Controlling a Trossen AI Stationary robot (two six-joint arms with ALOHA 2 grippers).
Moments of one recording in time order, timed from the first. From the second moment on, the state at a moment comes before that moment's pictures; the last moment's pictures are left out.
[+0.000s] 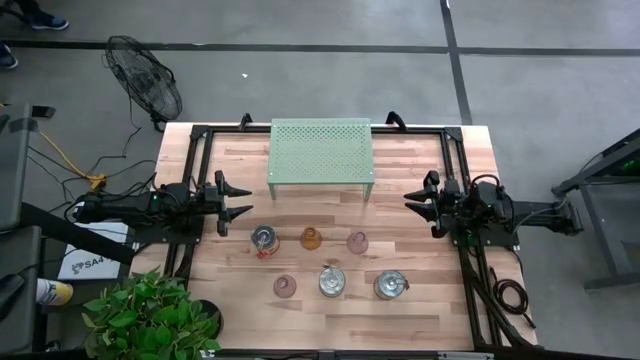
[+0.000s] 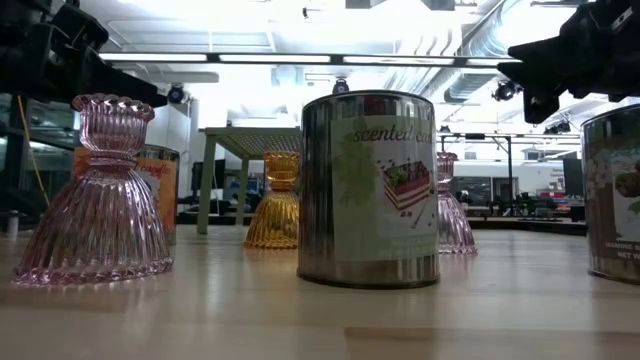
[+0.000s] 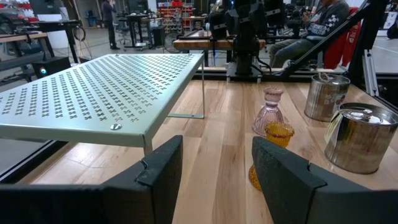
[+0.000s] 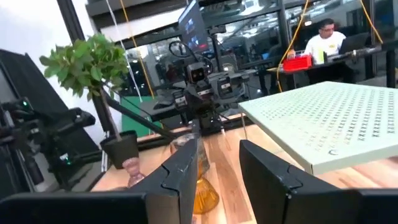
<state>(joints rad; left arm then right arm) -0.05 0.01 0.08 -0.12 -0.23 0.01 -0.05 0.03 0.03 0.14 -0.01 0.26</state>
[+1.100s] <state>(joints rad) -0.05 0.01 0.08 -0.12 -0.23 0.01 -0.05 0.51 0.32 -0.10 -0.15 0.26</state>
